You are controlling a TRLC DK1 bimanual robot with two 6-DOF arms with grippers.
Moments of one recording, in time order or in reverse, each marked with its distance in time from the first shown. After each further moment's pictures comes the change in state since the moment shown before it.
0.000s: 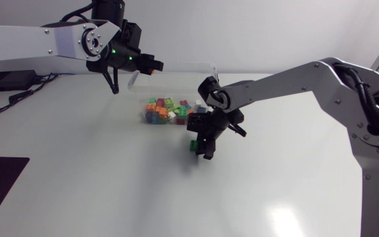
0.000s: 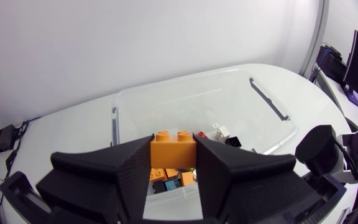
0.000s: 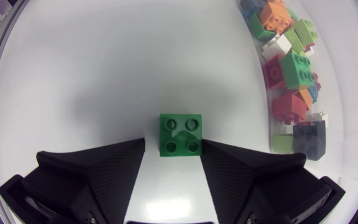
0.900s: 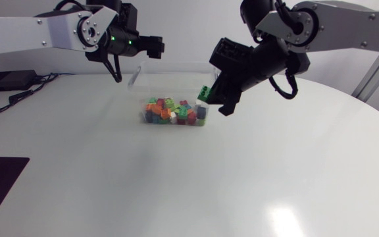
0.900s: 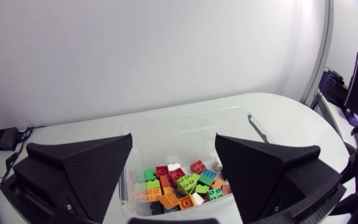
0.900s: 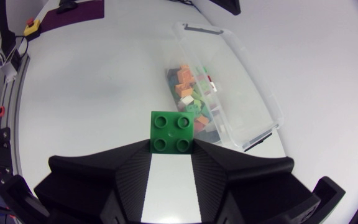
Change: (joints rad) left arm -0.019 -0.031 0.036 0.077 -0.049 -0.074; right arm -0.034 -0.518 -0.028 -0.093 -0.017 0.218
